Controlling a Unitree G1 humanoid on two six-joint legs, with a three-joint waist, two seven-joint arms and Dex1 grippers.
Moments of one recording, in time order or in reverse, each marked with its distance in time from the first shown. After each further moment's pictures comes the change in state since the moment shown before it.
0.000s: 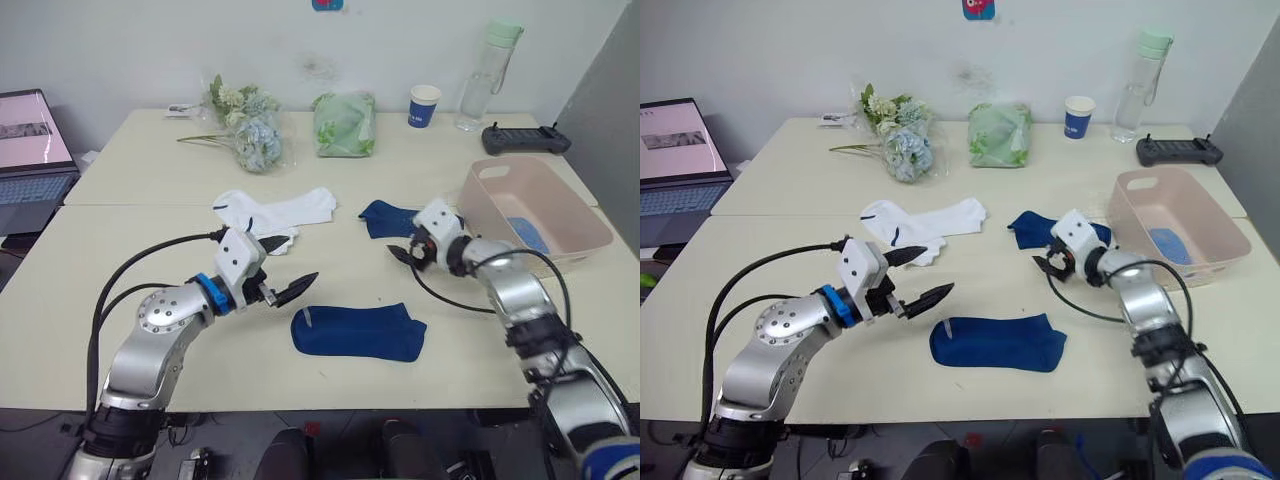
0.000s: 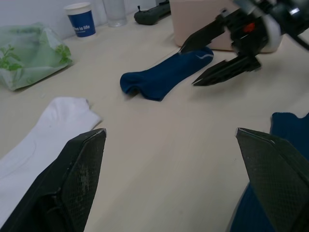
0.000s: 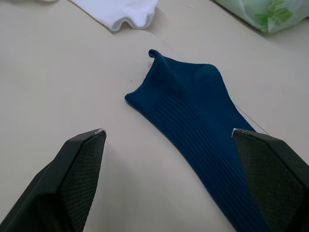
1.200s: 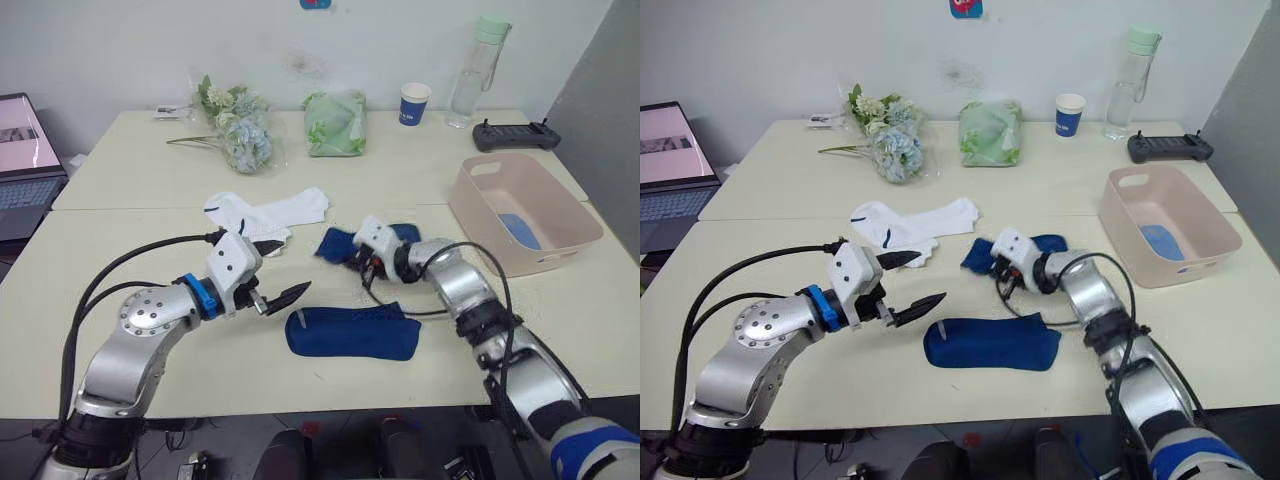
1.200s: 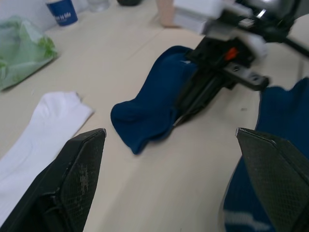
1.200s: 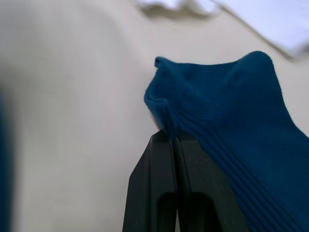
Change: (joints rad) left arm 0.073 0.127 0.020 -0.014 0.024 -0.015 -0.048; right arm 0.041 0.138 0.173 -0.175 -0.039 0.120 0.303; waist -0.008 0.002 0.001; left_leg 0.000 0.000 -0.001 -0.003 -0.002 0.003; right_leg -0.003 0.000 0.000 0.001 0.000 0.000
